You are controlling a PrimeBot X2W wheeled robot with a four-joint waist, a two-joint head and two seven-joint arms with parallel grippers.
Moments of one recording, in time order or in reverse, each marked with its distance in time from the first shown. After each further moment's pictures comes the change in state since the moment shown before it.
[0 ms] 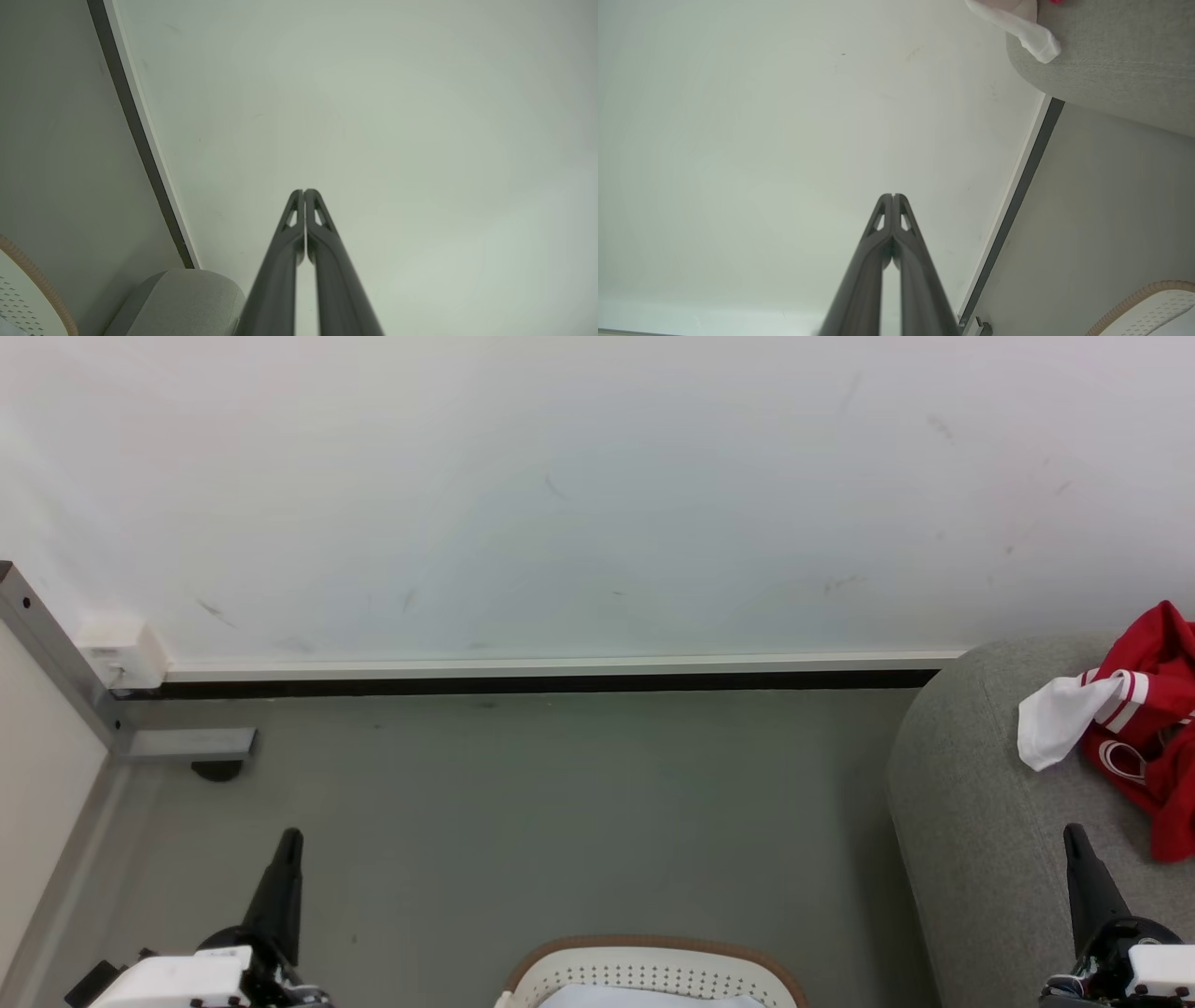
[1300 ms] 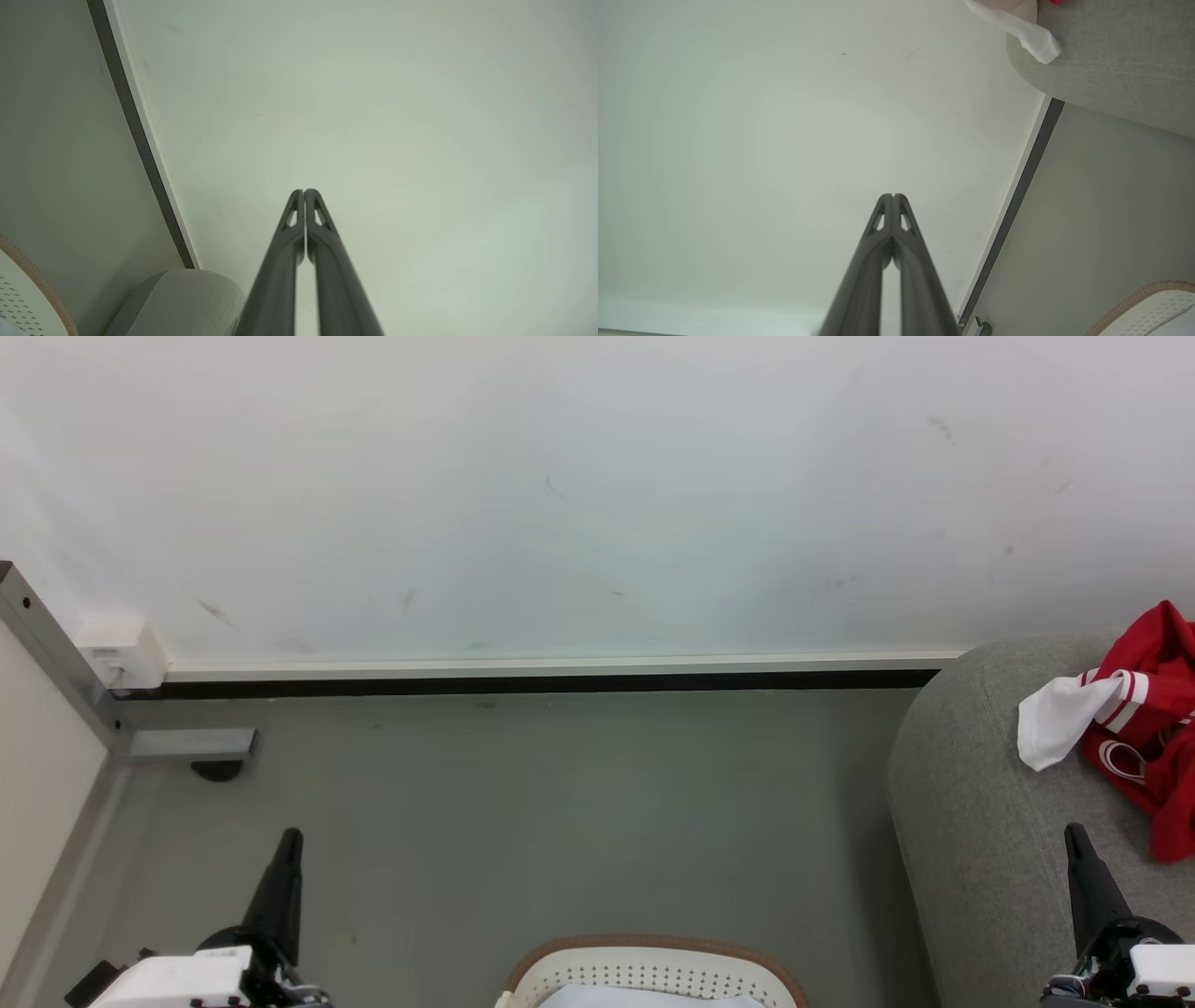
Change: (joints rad) left arm 0.000 0.000 0.000 0.000 0.000 0.000 0.000; right arm 0.000 -0.007 0.006 -0.001 0.006 0.000 -0.004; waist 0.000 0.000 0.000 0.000
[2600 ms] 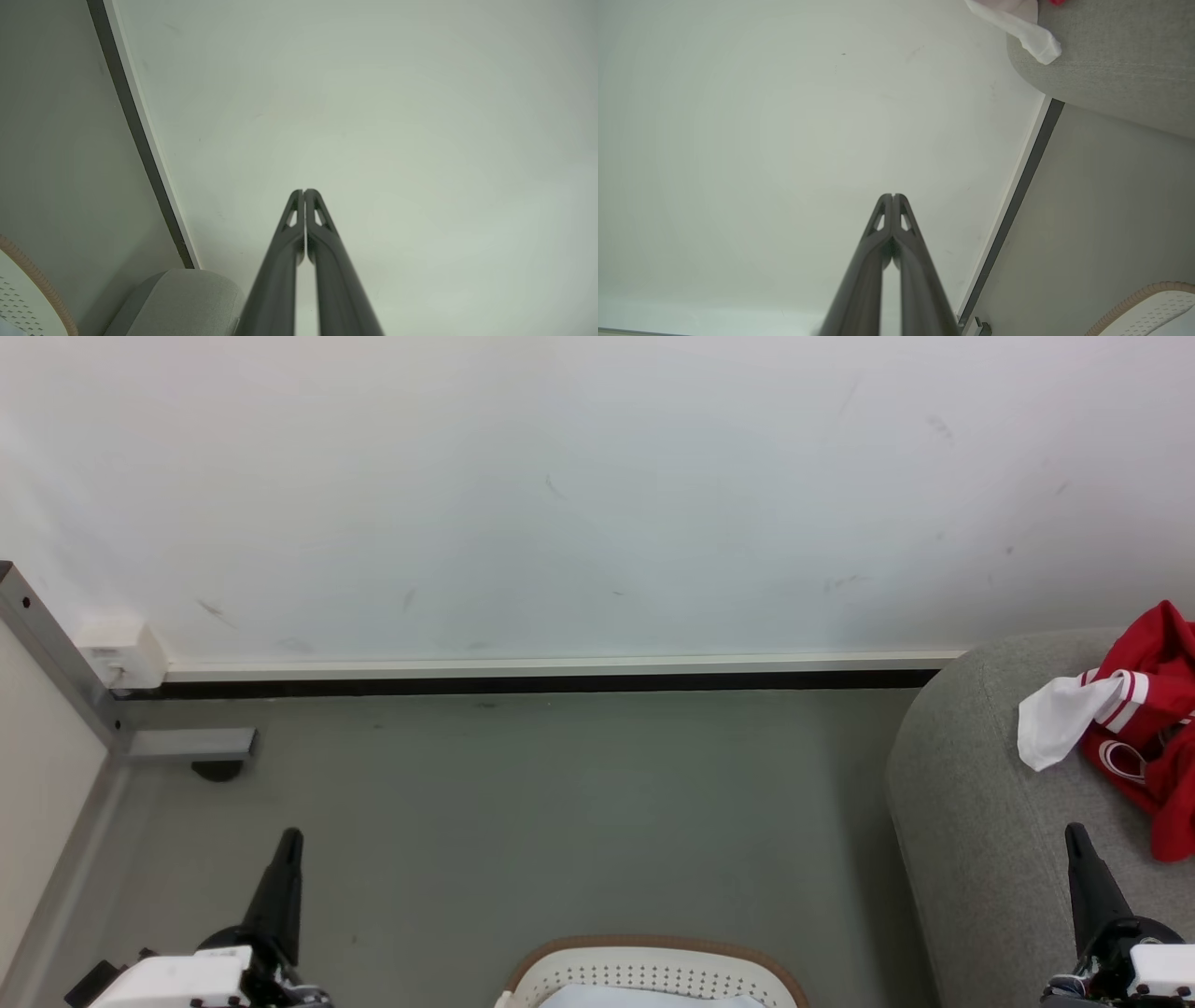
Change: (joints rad) left arm 0.000 0.000 0.000 0.000 0.000 0.000 0.000; right arm 0.000 -0.005 0.006 -0.001 0.003 0.000 -0.006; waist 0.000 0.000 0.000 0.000
